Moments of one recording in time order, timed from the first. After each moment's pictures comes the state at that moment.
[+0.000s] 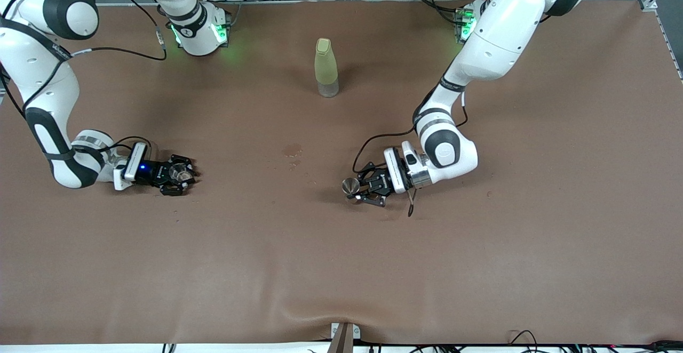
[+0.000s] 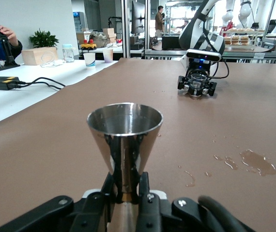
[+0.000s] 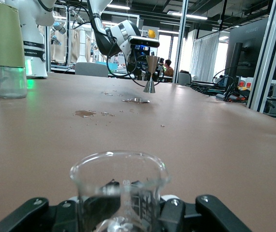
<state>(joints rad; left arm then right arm) -0.46 0.80 -0.08 -1.69 -1.99 2.30 2.55 -0.42 0.94 0.02 -1.81 1.22 1.59 -2.89</state>
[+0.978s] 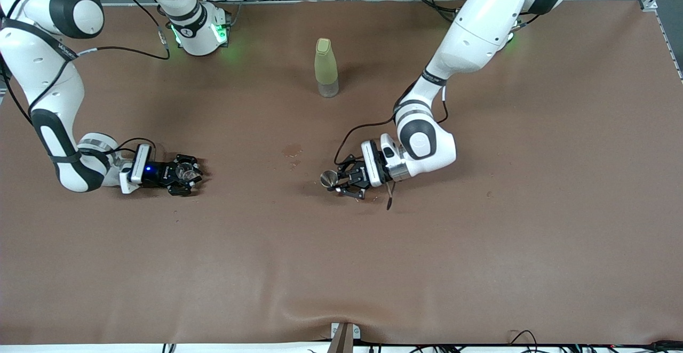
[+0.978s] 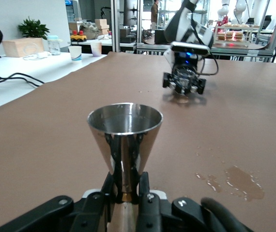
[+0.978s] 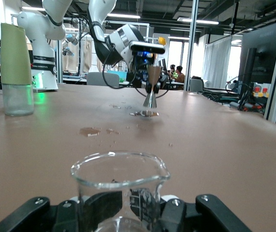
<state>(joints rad) -0.57 0.82 -0.08 -1.64 -2.00 2.37 2.49 -0.36 0.90 0.02 -1.80 1.22 1.53 -2.82</state>
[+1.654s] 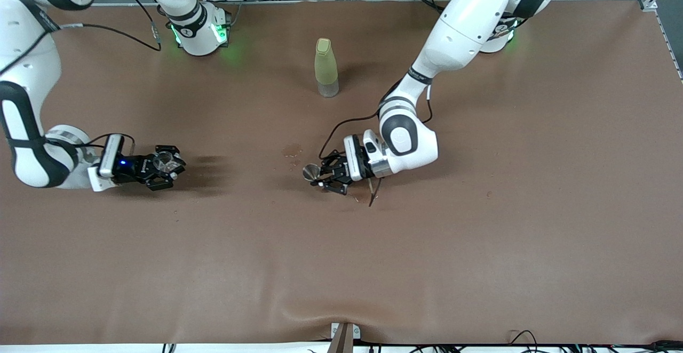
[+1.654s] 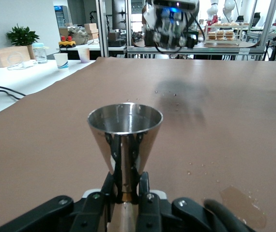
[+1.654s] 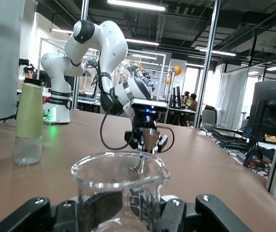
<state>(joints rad) -0.65 0.87 -0.08 -1.52 -2.01 2.42 2.49 -0.36 0.67 0.02 -1.83 1.22 1.35 -2.73</state>
